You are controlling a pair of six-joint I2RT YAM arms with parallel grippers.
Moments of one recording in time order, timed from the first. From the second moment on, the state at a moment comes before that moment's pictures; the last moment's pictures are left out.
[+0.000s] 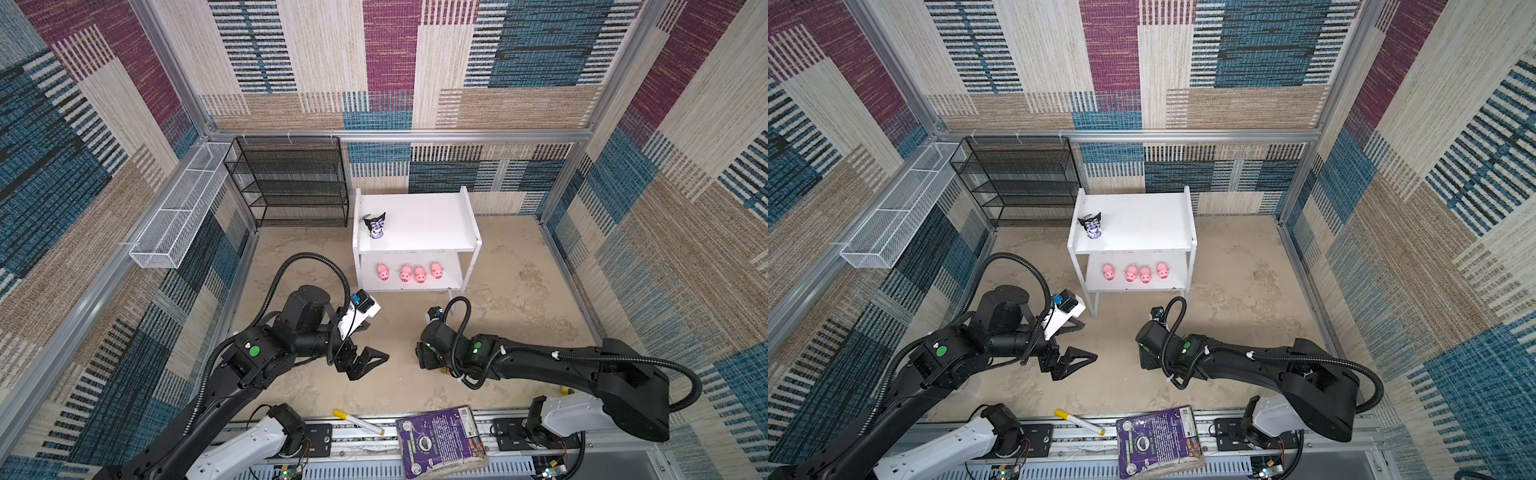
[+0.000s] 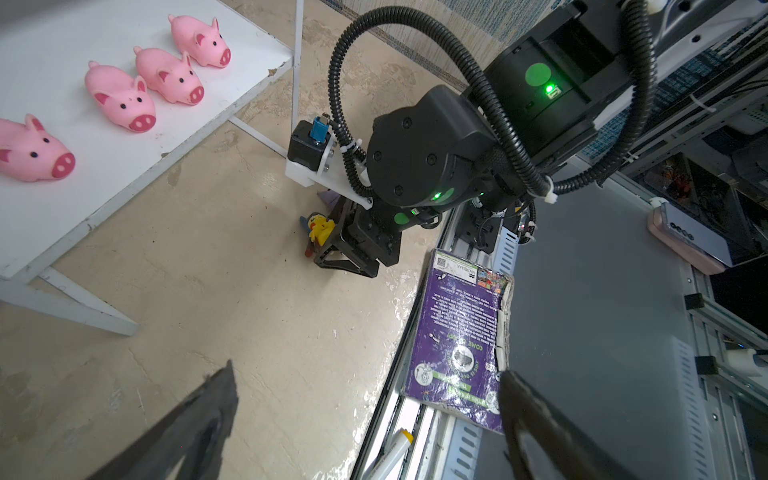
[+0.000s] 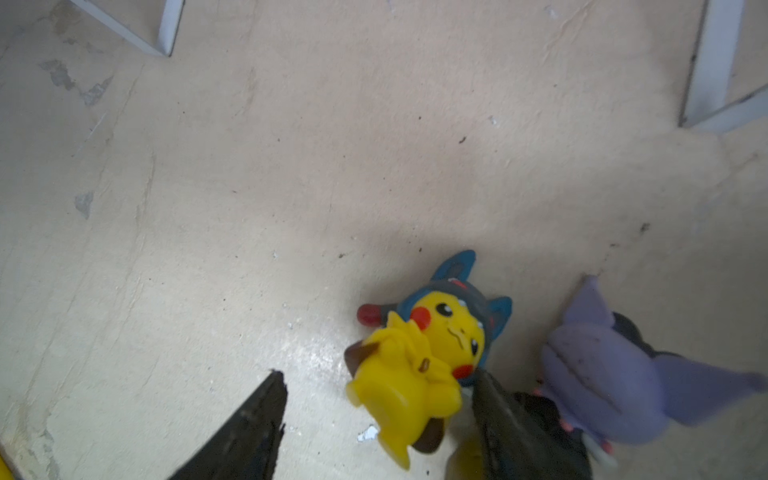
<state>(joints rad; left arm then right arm) -0.69 0.85 1.04 -0.89 0.48 0.06 1.02 1.40 0.69 -0.33 0.24 0.76</state>
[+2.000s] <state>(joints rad) -0.70 0.81 0.75 -0.59 0.59 -0.39 1.07 0.70 0.26 0.16 -0.02 0.23</state>
